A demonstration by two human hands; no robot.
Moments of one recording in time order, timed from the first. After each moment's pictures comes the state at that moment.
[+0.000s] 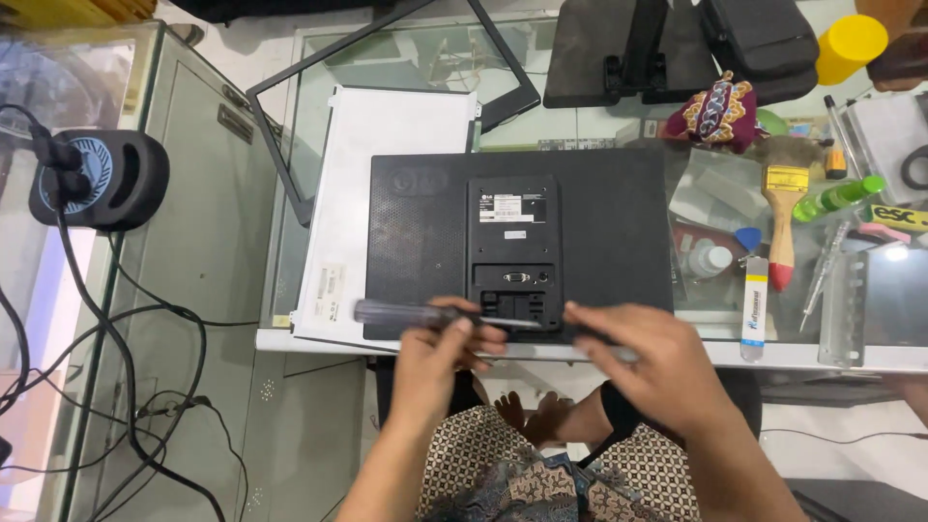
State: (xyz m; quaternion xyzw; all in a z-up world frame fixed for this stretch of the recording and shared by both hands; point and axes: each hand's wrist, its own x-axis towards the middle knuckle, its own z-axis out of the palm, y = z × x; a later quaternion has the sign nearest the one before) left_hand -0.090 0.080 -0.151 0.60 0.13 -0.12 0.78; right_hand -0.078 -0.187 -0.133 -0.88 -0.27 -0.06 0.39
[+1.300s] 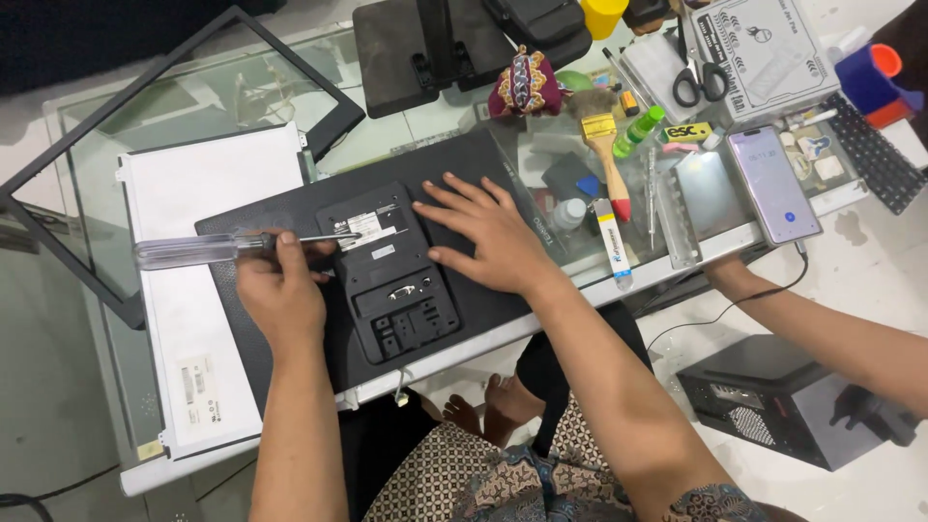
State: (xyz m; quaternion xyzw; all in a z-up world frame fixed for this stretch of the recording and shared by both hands) left_hand 0.049 0.082 -0.190 0.77 0.00 0.16 0.62; right_hand 0.018 -0.178 -0.191 -0.94 -0.16 -0.06 0.30
